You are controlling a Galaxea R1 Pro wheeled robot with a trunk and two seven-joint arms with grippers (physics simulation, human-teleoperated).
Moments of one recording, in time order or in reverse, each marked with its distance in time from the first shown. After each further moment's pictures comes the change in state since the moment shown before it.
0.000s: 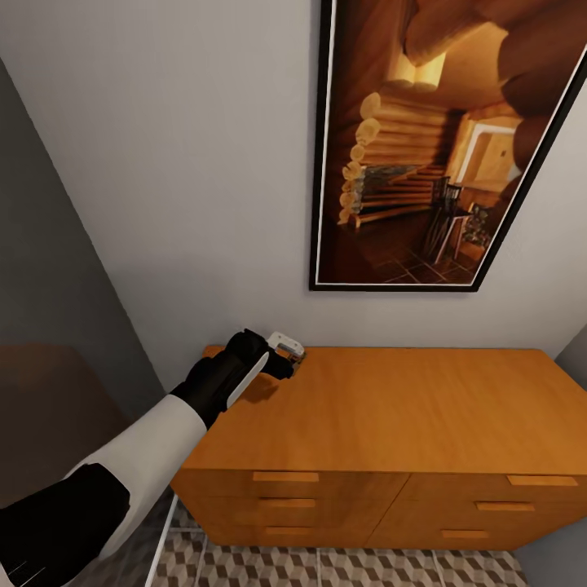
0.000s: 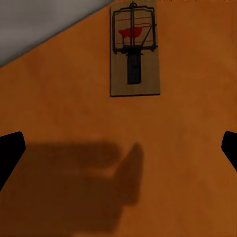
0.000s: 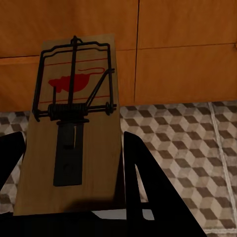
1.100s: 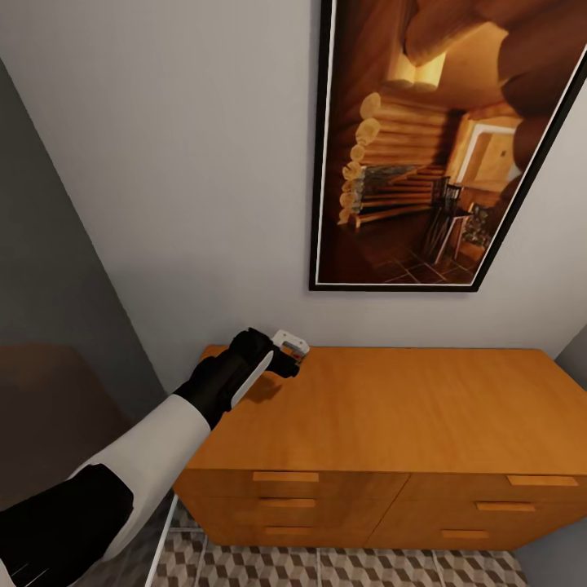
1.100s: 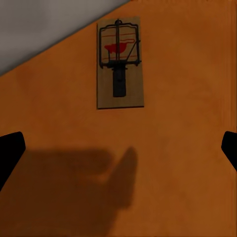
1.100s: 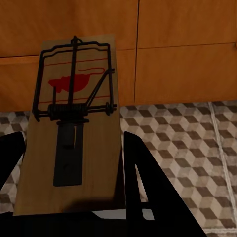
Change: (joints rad) left arm 0.000 -0.019 0.004 -0.015 0.000 -0.002 0.000; right arm 0.000 0.000 0.000 0.000 0.000 0.001 0.000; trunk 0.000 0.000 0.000
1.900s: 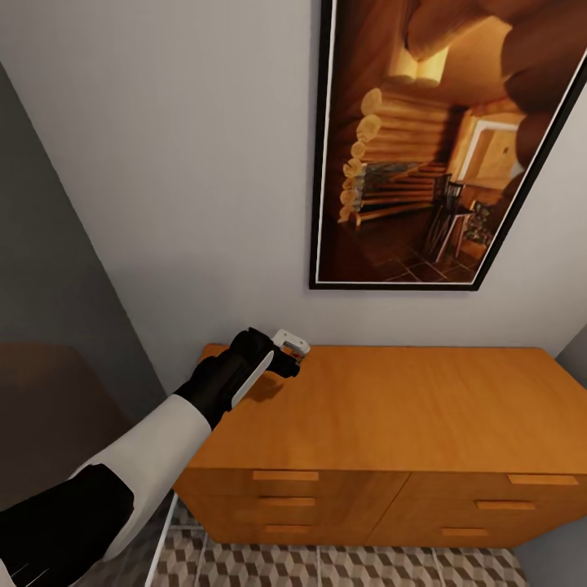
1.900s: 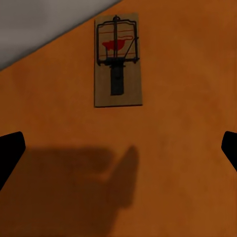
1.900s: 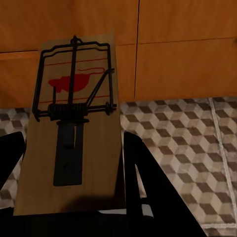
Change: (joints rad) left arm 0.000 -0.002 0.002 0.001 0.000 0.000 0.000; right arm 0.000 0.001 0.000 0.000 0.000 0.009 0.000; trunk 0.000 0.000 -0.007
